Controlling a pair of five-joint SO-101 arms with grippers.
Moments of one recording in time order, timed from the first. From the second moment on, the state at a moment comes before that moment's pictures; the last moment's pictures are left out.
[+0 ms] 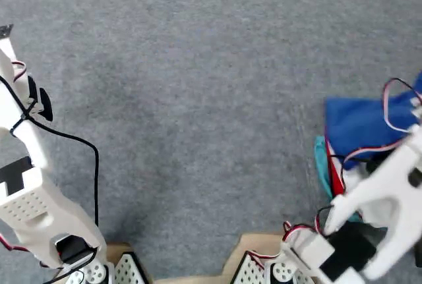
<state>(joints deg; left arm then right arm) -33.1 20.0 -26.4 100.2 -21.8 45.5 -14.4 7.6 63.0 -30.7</state>
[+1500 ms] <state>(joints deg) -33.1 20.0 -26.4 100.2 -21.8 58.2 -24.9 5.7 67.5 -22.6</state>
